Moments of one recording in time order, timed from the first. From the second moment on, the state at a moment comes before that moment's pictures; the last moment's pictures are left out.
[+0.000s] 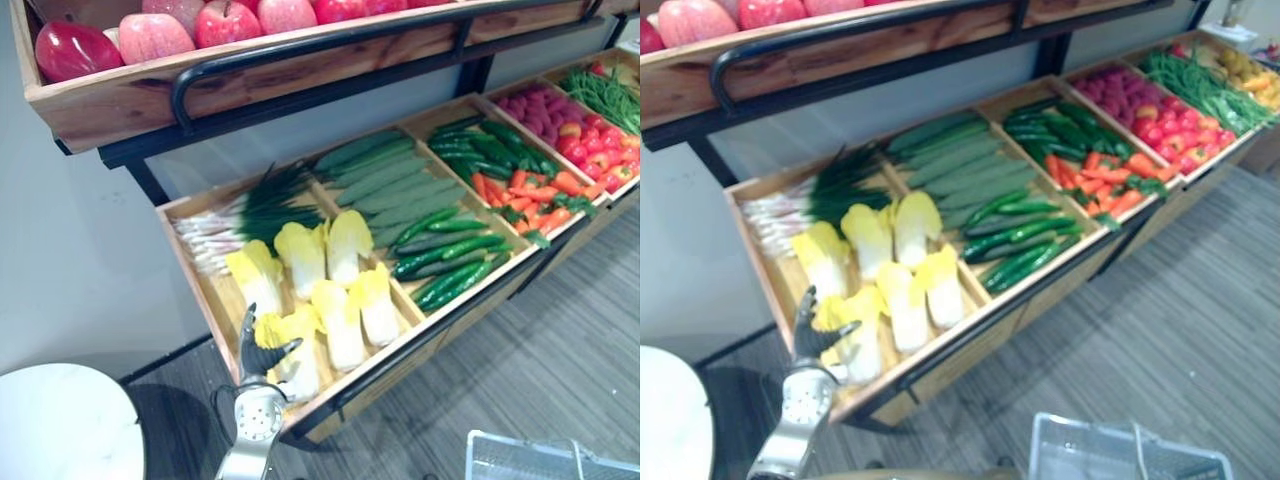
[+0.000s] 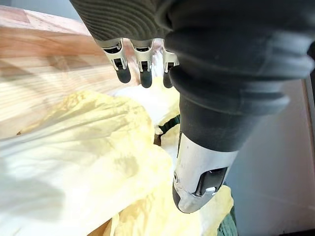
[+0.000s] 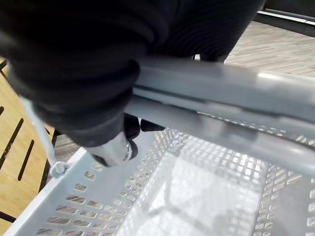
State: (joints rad) left arm 0.14 0.11 -0.07 0.21 0.13 -0.13 0.47; right arm 0.22 -0.27 -0.42 1.08 -0.59 -0.06 -0.36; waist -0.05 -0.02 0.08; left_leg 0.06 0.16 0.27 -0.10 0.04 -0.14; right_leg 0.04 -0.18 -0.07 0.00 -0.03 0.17
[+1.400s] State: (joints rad) left arm 0.28 0.08 -0.07 0.17 0.14 -0.11 0.41; right arm 0.21 -0.27 -0.31 1.07 -0.59 -0.06 -0.37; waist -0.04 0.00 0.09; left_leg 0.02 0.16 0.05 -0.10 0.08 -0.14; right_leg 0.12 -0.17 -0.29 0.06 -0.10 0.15
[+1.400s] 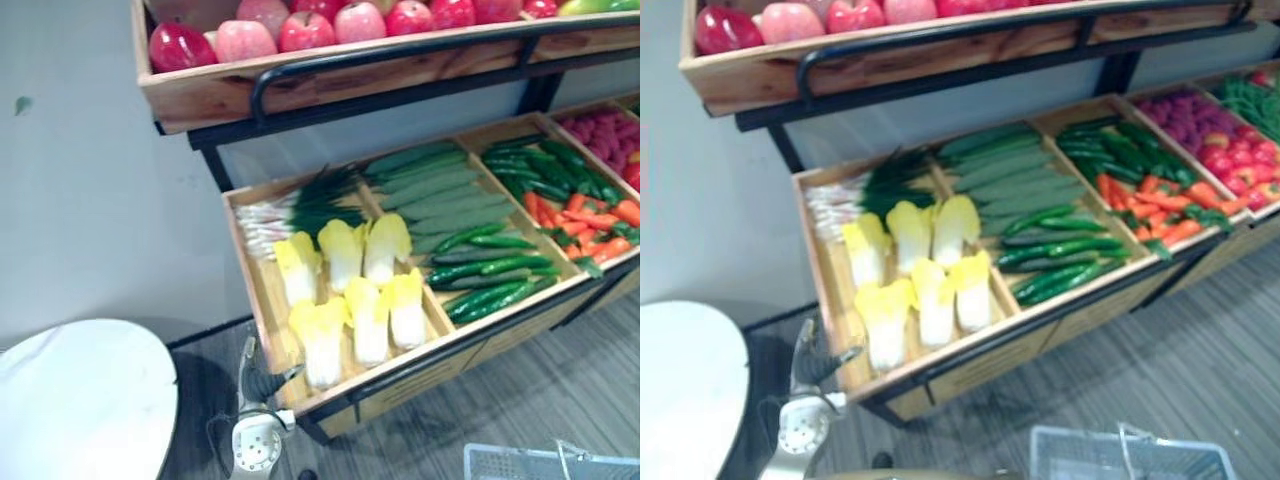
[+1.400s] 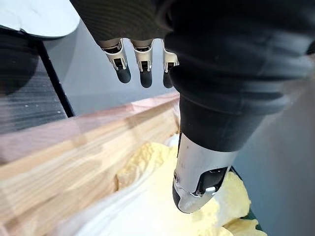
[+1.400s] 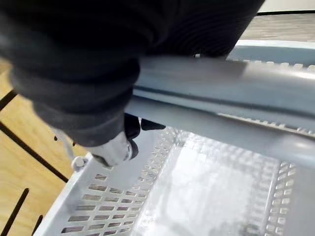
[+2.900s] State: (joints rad) left arm 0.23 0.08 -0.13 0.15 0.17 -0.09 0.39; right arm 0.18 -0.26 -0.28 1.05 -0.63 -0.06 -0.39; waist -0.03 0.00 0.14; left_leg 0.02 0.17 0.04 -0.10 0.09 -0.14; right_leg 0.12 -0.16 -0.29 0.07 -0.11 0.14
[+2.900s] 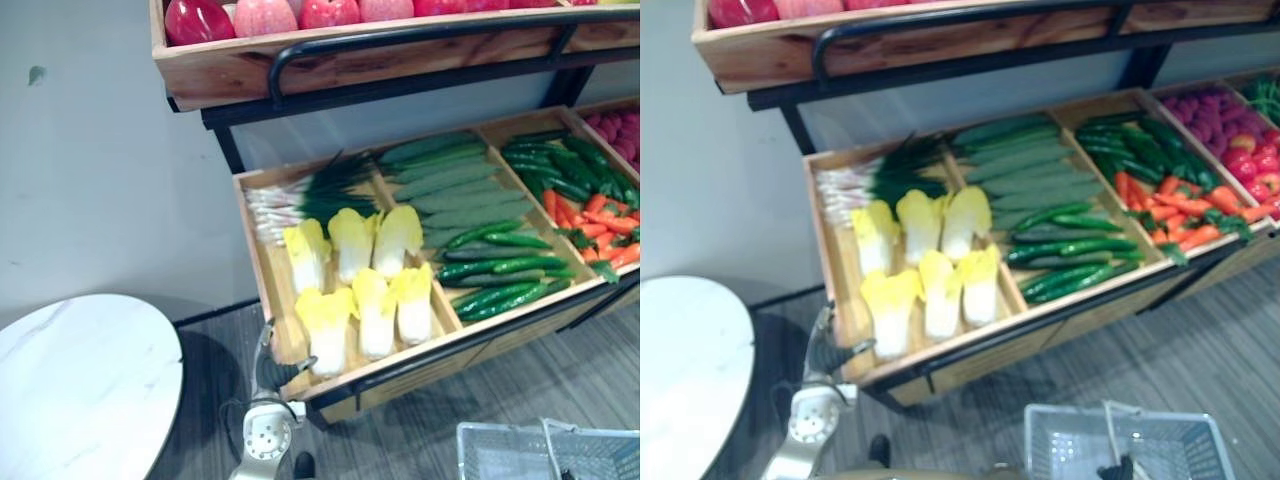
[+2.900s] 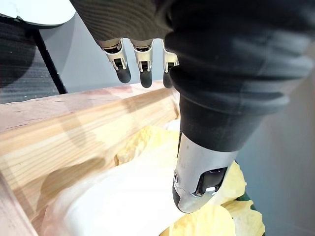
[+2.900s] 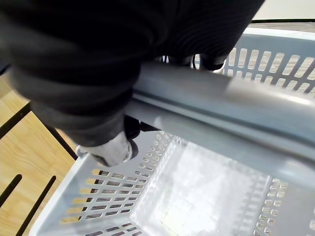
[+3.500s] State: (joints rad) left arm 0.18 0.09 -0.13 0.27 0.18 -0.09 0.45; right arm 0.18 -0.26 -0.26 1.05 -0.63 -0.06 -0.39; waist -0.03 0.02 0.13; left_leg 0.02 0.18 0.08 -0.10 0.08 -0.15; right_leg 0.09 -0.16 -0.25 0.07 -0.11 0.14
